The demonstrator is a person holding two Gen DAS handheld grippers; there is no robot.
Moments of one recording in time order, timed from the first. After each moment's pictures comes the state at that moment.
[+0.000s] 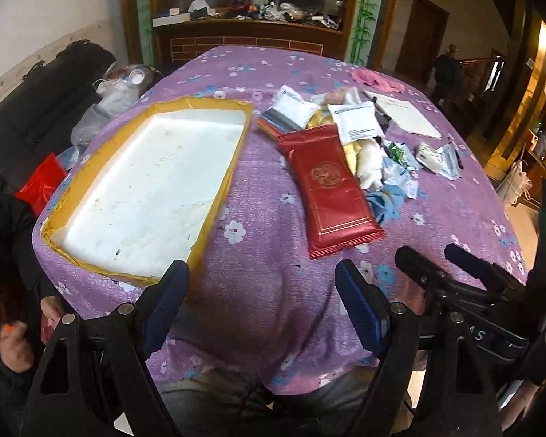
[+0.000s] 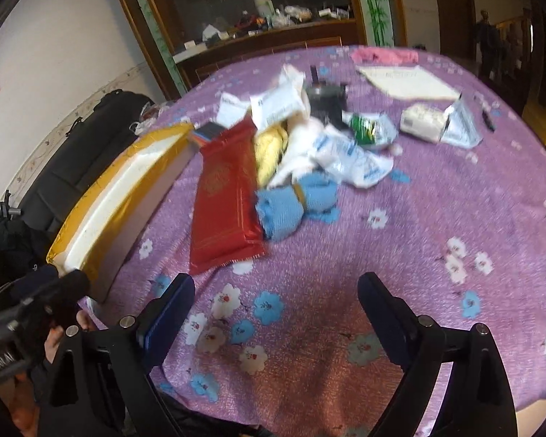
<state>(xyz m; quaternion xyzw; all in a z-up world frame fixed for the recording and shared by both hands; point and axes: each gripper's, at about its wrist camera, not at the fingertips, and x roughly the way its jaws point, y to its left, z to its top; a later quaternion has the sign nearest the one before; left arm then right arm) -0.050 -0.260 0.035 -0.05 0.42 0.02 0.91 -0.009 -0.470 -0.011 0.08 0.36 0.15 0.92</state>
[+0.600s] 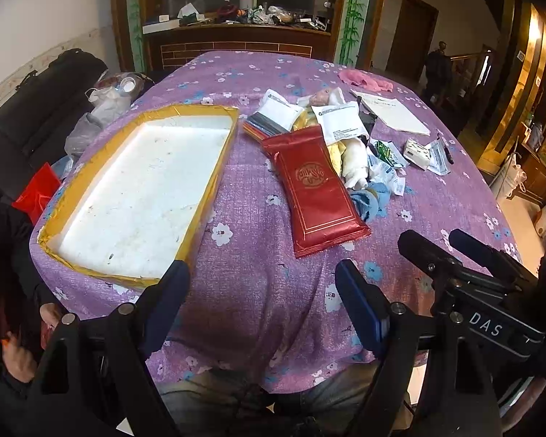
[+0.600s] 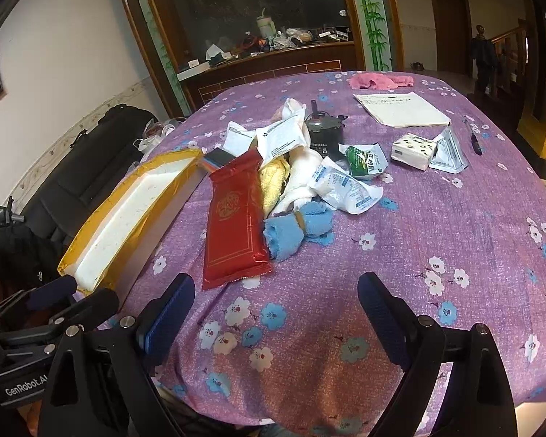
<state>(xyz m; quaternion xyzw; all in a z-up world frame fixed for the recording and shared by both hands) -0.051 -0.274 0.042 -0.04 0.42 0.01 0.91 -0.037 -0.474 0.034 0.05 0.34 0.14 0.93</state>
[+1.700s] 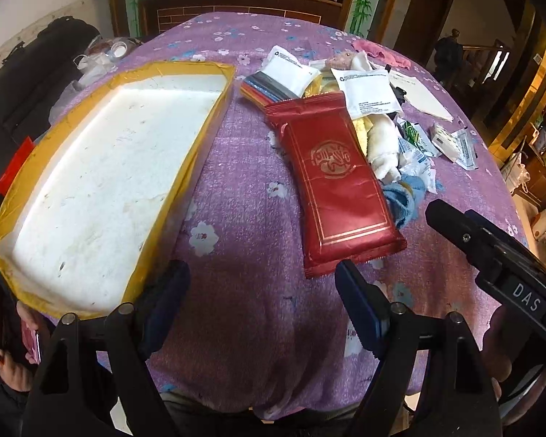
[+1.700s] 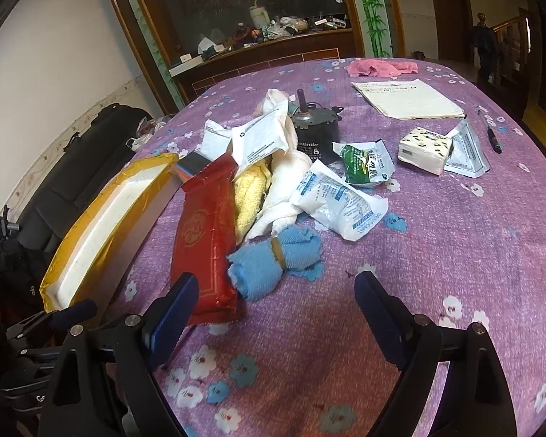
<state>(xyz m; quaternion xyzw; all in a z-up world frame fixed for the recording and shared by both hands) 0.007 -0.271 -0.005 -0.07 0.48 0.00 0.88 0.035 -0.478 0.013 0.07 0.36 0.14 0.92</state>
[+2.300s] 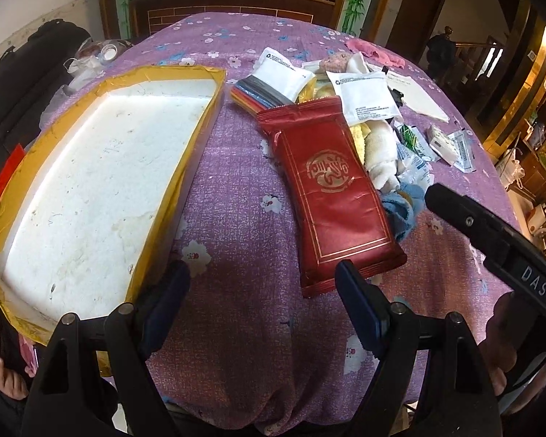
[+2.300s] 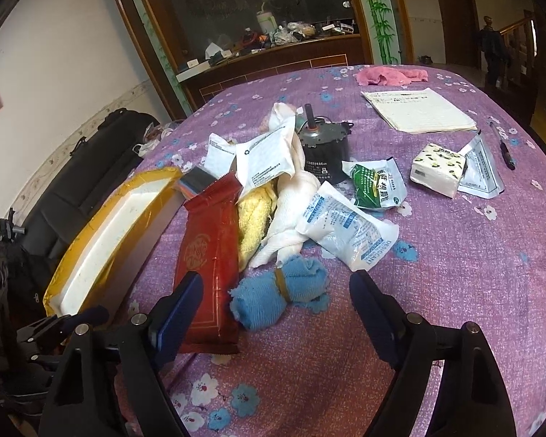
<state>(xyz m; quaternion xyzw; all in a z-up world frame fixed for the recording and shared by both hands) 0.017 -0.265 -0.003 -0.06 0.48 -0.02 0.88 0.055 -0.476 0.015 0.07 0.35 0.15 0.92</state>
